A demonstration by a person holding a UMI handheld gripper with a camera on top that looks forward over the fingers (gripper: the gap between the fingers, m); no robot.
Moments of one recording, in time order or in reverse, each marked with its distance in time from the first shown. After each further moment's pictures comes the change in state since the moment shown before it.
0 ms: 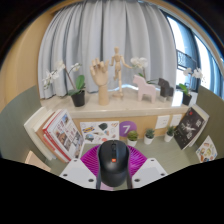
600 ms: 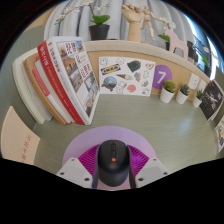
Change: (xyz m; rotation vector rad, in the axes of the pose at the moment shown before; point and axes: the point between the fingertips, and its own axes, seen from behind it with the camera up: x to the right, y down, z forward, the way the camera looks) arm -0.109 0.221 0.112 -0.296 -0.012 -0.070
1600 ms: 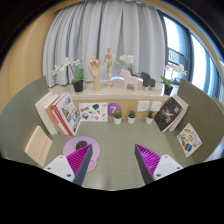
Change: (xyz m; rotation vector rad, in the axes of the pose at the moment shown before) arm 0.168 -0.046 -0.315 0.203 0.053 0.043
